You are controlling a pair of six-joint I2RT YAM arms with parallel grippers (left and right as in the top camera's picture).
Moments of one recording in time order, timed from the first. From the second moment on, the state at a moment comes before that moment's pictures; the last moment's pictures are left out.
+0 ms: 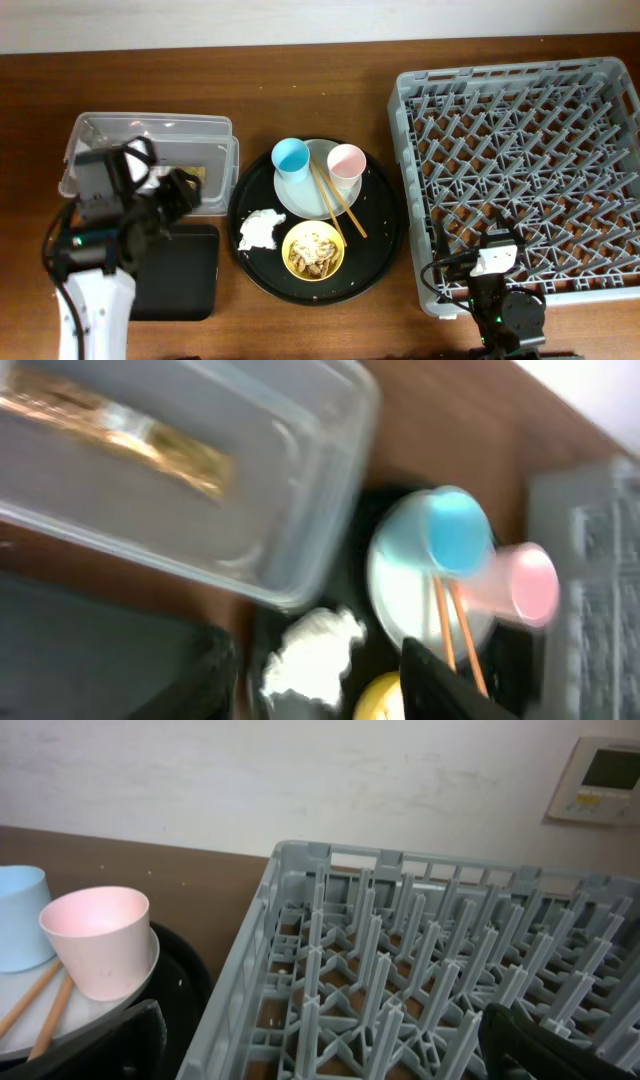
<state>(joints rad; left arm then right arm) 0.13 1.14 1.05 -0.82 0.28 -0.36 0.11 0.01 0.01 -0.07 0.05 -0.08</state>
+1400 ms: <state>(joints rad) -0.43 1.52 0.67 -0.26 -0.20 -0.33 0.11 0.01 0.01 -0.07 0.05 -0.08</state>
